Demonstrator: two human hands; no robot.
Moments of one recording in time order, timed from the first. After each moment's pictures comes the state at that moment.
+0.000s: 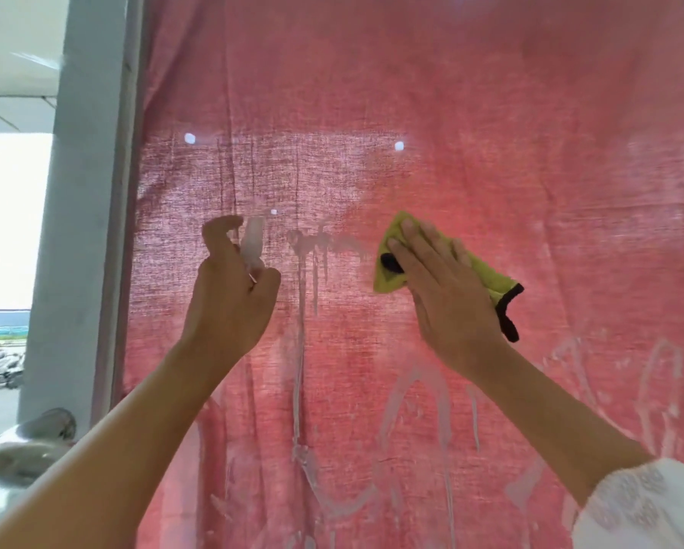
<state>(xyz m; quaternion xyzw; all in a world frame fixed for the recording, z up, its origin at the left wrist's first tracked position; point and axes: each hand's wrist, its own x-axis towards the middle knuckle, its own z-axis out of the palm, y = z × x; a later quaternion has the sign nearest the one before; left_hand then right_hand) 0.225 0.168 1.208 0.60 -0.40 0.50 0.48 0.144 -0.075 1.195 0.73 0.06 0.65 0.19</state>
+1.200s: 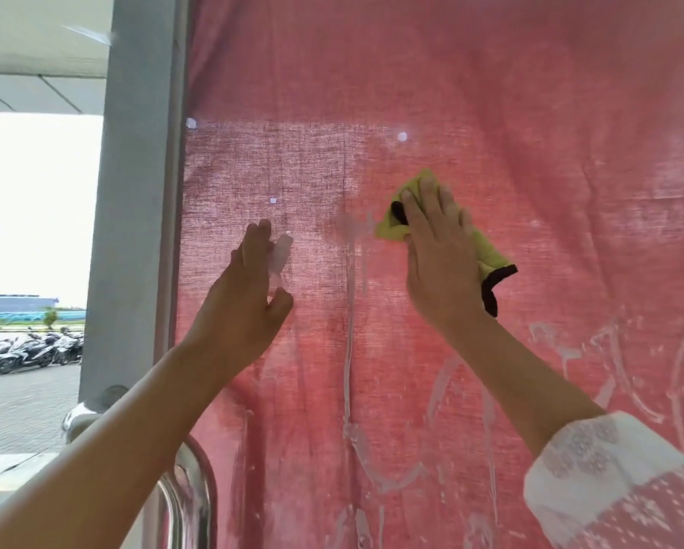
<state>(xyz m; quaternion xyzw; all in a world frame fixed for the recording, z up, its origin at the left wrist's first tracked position) 0.253 0.221 1.186 0.68 -0.43 0.49 0.33 0.178 -0.005 1.218 0.71 0.00 0.70 0.09</state>
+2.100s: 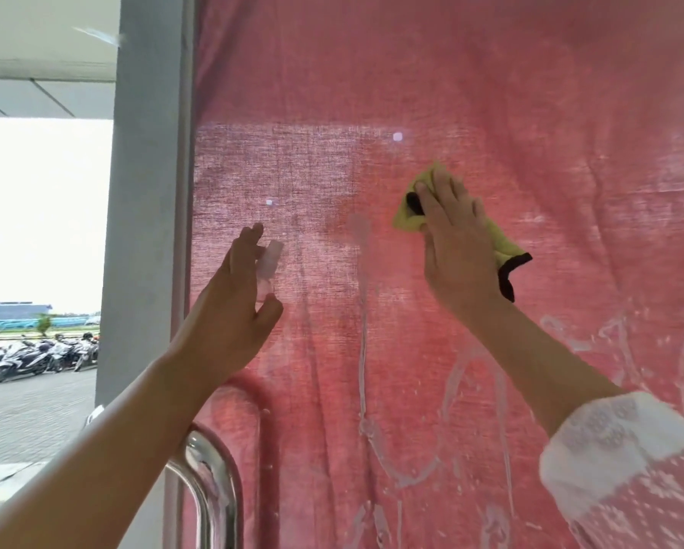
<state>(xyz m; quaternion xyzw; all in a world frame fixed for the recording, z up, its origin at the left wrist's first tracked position) 0.272 0.242 1.179 0.65 -0.47 0.52 0.31 0.171 -0.009 1.226 0.72 -0.01 0.69 0.11</state>
